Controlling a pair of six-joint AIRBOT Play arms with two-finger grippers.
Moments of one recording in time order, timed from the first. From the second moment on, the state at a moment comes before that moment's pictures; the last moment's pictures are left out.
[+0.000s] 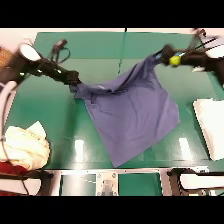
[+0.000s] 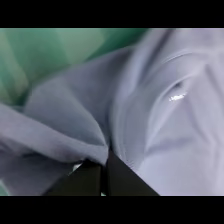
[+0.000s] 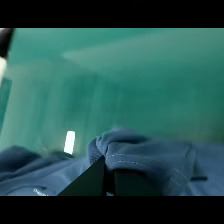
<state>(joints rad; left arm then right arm) -0.10 -1.60 1.46 0.97 -1.14 -1.24 -0.05 -1.56 1.42 -0.64 0.90 1.26</state>
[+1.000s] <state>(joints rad) 0.02 -1.76 1.65 1.02 -1.16 -1.26 -0.63 -1.32 0.96 -0.89 1.25 1.43</state>
